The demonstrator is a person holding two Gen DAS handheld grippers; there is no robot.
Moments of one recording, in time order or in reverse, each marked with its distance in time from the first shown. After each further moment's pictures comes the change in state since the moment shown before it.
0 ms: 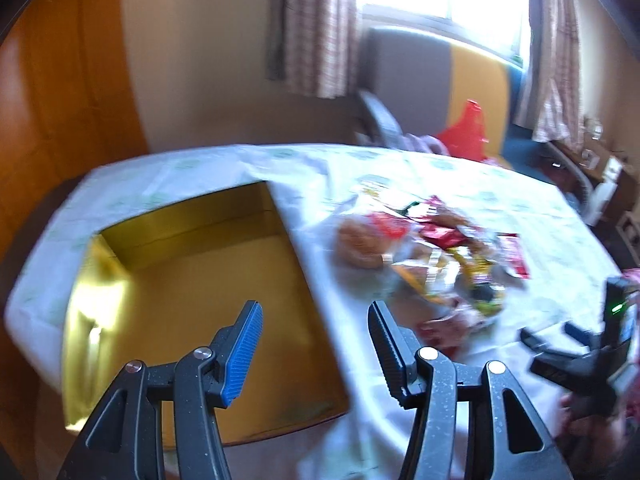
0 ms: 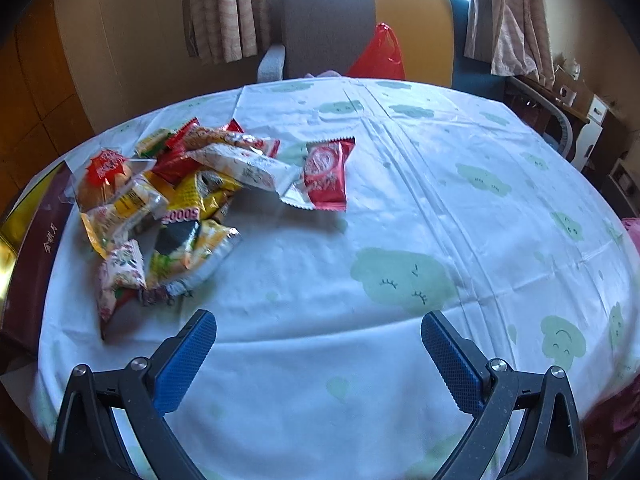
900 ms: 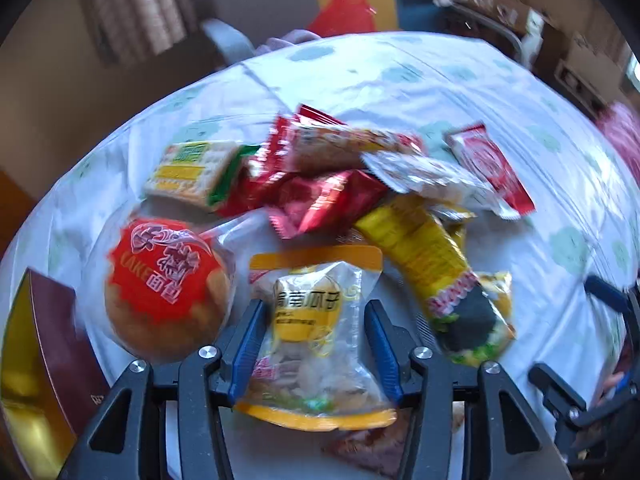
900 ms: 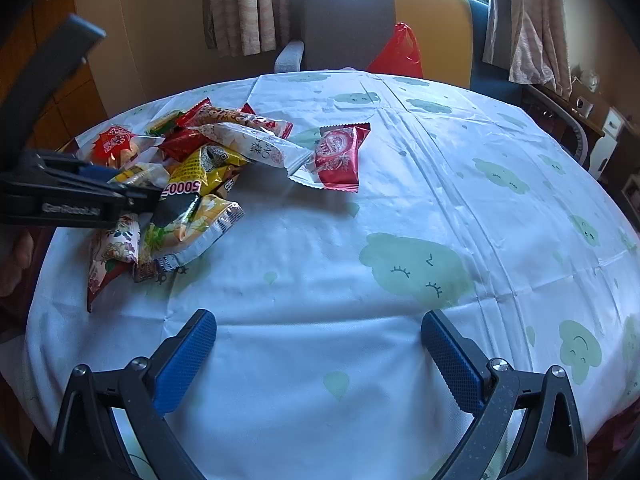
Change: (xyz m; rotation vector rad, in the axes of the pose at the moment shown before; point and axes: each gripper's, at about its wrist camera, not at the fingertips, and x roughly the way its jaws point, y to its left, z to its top) left arm 0.168 -0.125 0.029 0.432 0.270 -0.148; right arm 0.007 0.000 -0.010 -0.060 -0.013 0.037
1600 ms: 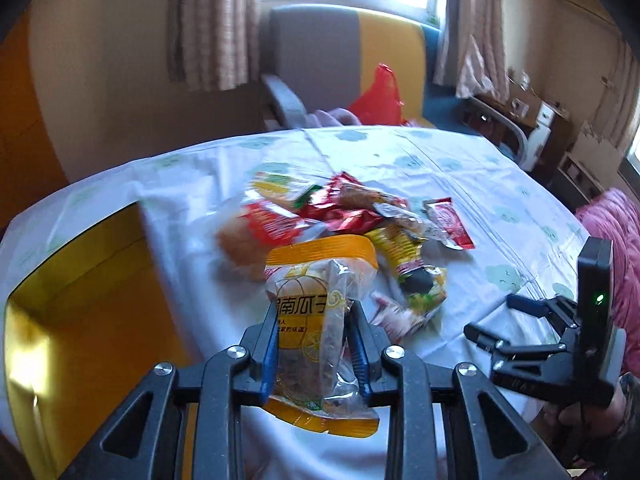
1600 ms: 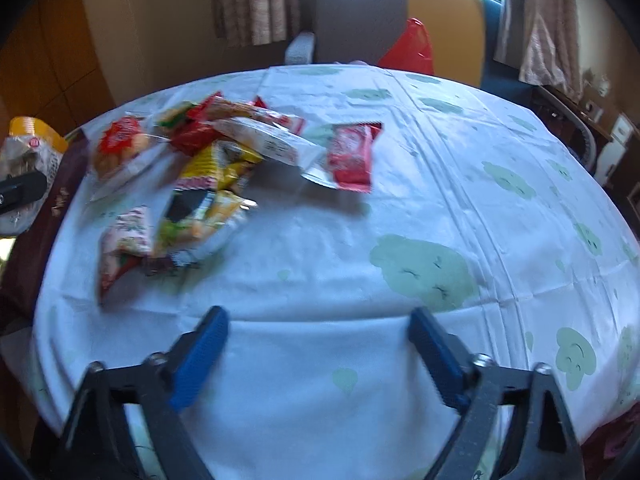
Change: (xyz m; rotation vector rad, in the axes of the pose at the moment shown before) left arm -0.124 0.031 -0.082 -0.210 -0.260 -0.020; right arm -0.006 0.010 0.008 -0.043 0.036 0.051
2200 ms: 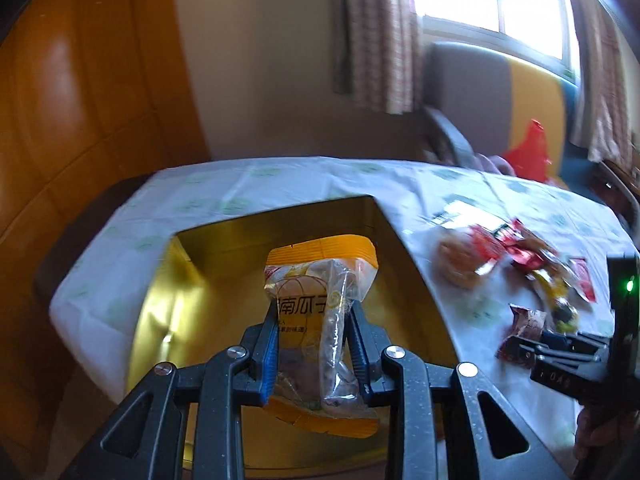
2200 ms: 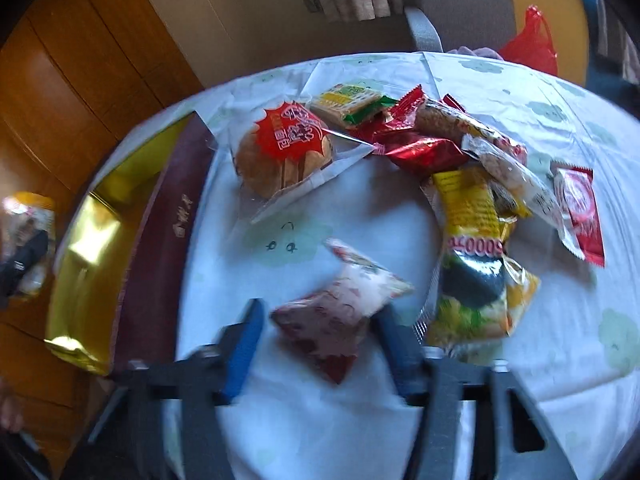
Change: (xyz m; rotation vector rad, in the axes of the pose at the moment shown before) left arm -0.064 0.103 -0.040 -0.267 -0.107 0.469; right arm 0.041 0.127 0.051 -0.070 0.113 0.292
